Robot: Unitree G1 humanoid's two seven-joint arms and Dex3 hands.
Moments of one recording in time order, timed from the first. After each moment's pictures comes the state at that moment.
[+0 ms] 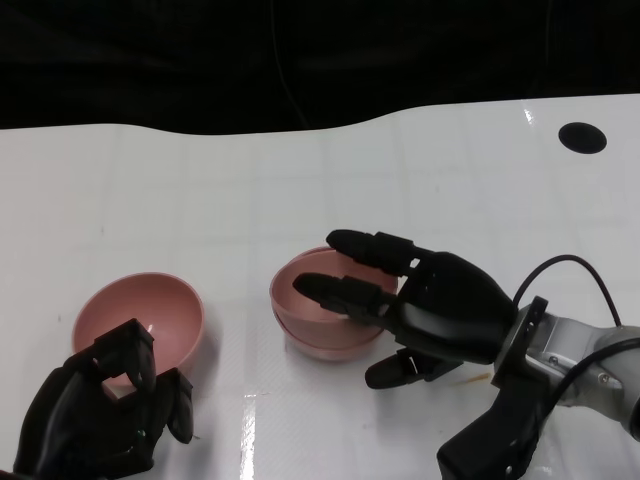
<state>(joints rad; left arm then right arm) 0.06 0.07 0.22 0.23 -0.56 0.02 -0.69 -0.69 -0.30 0.75 0.78 -1.01 -0.66 -0.54</state>
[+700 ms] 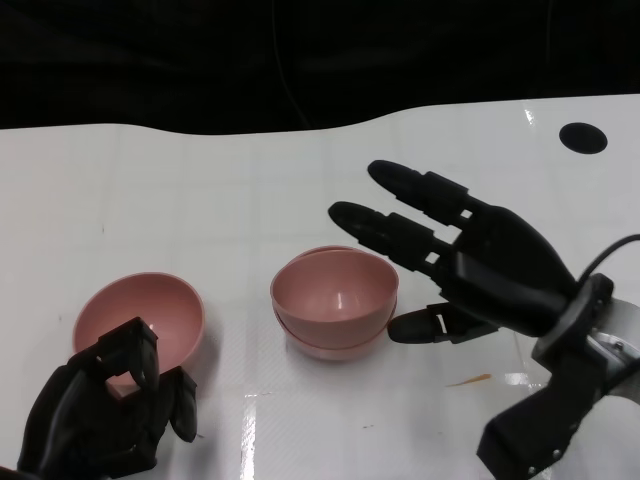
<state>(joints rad) 0.05 0.07 0.22 0.23 -0.56 0.03 -0.70 -0.54 -0.41 0.51 0.50 -0.86 -0.71 -0.50</state>
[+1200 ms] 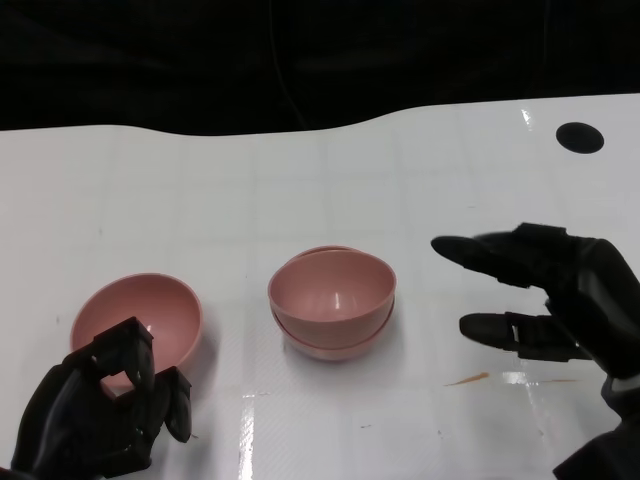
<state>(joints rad) 0.05 0.08 0.22 0.23 -0.55 0.03 -0.70 -0.38 -0.41 0.32 0.66 -0.68 -0.96 -0.67</state>
